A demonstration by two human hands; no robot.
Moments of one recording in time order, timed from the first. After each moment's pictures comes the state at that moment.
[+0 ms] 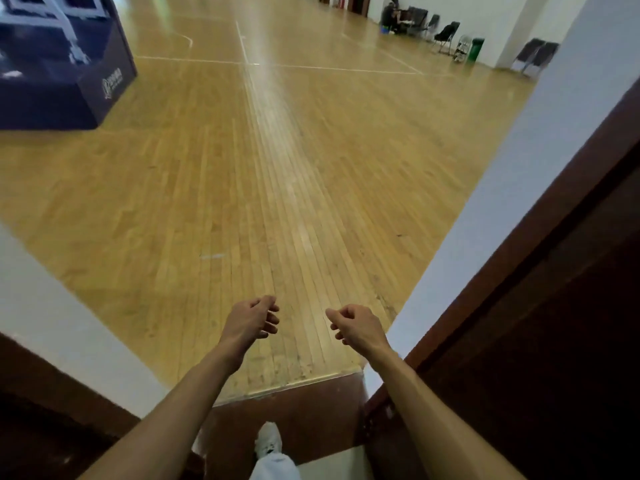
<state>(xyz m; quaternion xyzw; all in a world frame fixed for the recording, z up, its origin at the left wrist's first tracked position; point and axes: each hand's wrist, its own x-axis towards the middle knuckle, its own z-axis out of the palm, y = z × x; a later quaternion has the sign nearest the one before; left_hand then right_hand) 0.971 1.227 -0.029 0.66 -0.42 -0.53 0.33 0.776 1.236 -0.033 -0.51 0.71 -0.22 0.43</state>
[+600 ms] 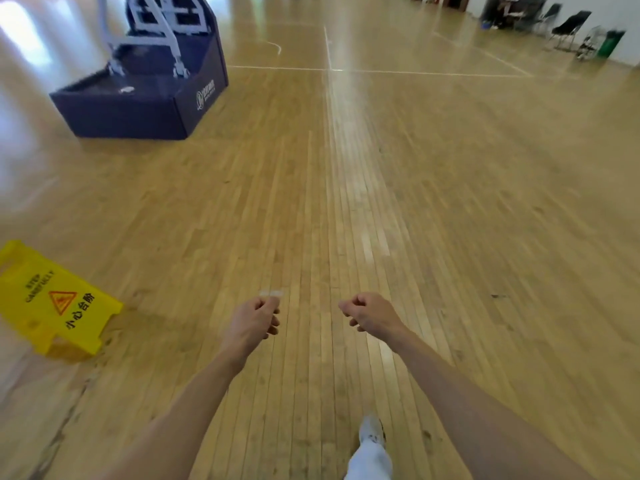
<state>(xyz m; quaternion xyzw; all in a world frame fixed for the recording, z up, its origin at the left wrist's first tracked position) 1.103 0.892 -0.011 0.74 -0.36 -0.44 0.36 0.893 0.824 -0.021 -0.62 0.61 -0.14 0.48</state>
